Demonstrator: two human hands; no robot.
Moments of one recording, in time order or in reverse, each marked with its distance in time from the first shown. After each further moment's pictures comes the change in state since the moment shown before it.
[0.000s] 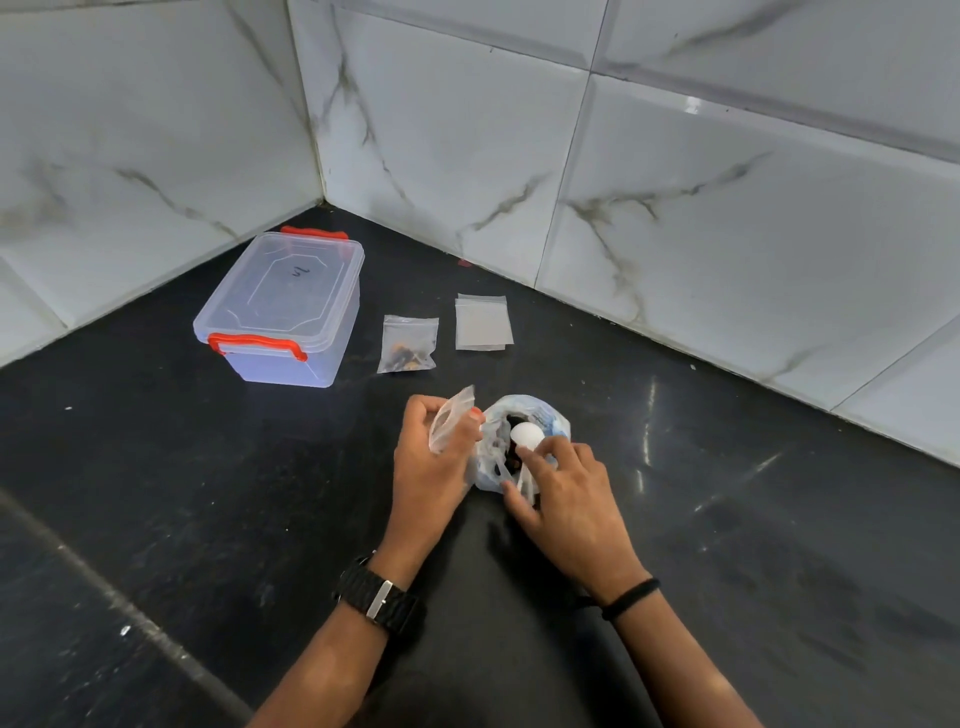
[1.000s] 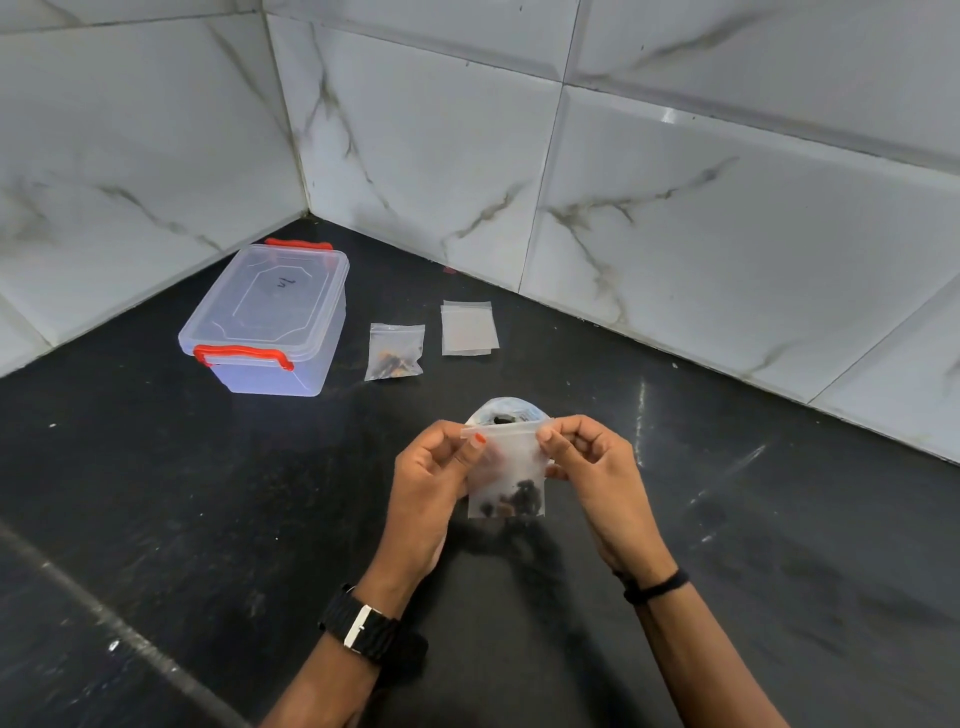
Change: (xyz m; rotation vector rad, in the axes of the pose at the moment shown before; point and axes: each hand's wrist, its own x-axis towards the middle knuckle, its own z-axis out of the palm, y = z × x) left_hand -0.023 0.014 0.003 -0.268 -0.203 -0.109; right_hand 0.002 0.005 -0.045 1.311 0.102 0.286
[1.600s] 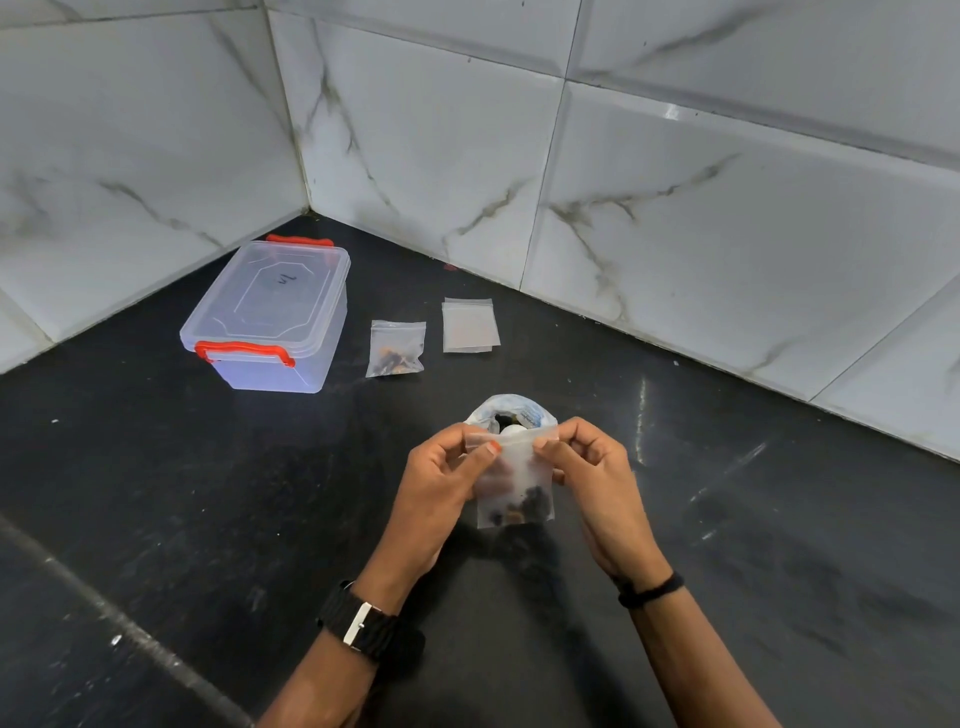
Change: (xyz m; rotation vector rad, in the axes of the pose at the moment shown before) left_hand -0.002 0.004 0.001 0.116 -0.092 -0.065; right_hand -0.007 -0.001 0.006 0.080 -0.010 0.041
